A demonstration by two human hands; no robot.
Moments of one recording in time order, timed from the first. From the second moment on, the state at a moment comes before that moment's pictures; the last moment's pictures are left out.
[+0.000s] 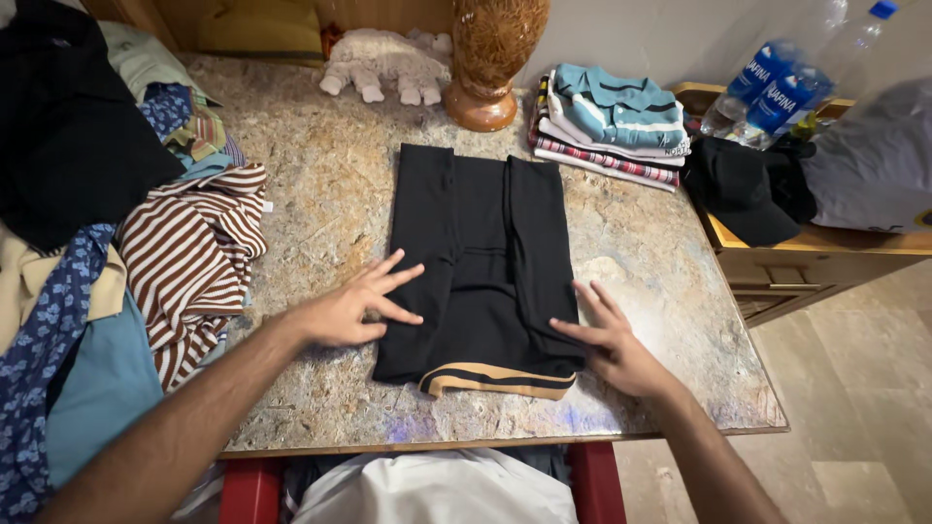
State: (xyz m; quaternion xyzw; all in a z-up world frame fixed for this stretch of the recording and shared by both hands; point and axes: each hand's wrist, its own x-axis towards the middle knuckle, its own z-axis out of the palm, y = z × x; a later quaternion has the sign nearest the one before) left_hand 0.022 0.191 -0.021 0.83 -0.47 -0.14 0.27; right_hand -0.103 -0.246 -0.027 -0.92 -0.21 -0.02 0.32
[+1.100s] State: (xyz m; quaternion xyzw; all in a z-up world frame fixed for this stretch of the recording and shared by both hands) left_hand 0.172 0.123 -0.068 0.87 -0.02 0.03 0.48; right_hand 0.092 -0.244 -0.064 -0.81 0.08 -0.15 0.56
